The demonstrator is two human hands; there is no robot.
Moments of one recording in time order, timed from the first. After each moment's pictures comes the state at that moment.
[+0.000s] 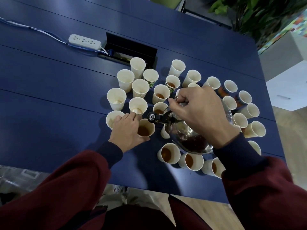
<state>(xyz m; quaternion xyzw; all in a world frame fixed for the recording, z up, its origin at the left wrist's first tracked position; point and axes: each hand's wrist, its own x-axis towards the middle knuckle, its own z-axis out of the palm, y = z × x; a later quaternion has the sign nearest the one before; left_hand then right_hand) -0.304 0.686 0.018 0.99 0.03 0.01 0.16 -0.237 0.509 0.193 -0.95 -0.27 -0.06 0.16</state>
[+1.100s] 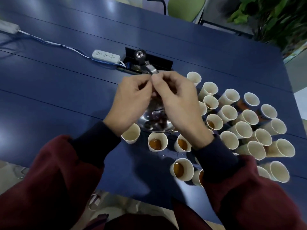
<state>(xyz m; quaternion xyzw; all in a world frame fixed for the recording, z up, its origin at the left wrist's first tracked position) -0.266 0.709 0.188 0.79 0.12 0.16 0.58 -0.228 0.594 0.197 -0.80 -0.18 0.05 0.58</state>
